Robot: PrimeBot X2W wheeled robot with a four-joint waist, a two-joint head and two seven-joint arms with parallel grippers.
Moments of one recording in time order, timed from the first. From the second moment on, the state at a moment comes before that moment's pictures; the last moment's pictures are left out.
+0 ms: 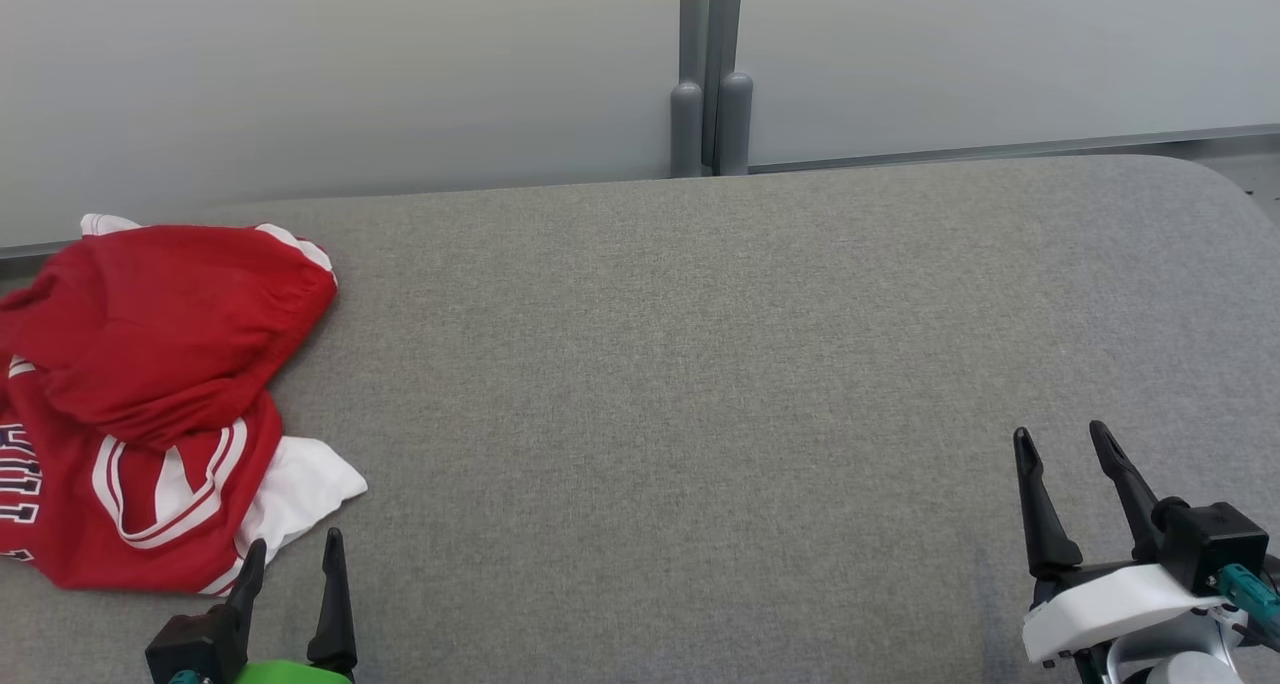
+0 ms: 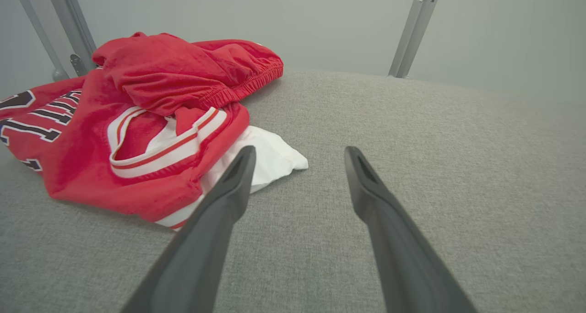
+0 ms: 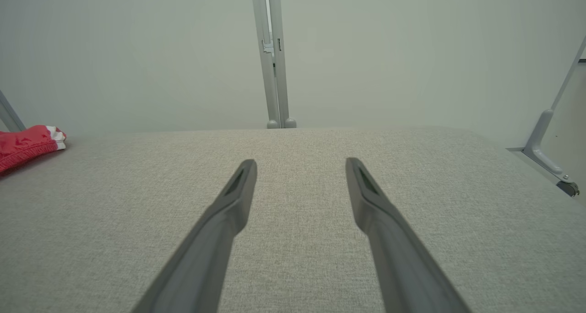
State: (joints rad) left arm 0.03 0.07 0.05 0.36 -0.20 -0.13 -0.26; right arm 0.02 -0.13 -0.02 0.17 0.17 0.13 -0.26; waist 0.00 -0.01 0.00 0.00
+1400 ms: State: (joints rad) left arm 0.04 0.07 0.09 0.36 -0.18 -0.13 -0.26; right arm 0.02 -0.14 0.02 0.20 0.17 0.13 -0.26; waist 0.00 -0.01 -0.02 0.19
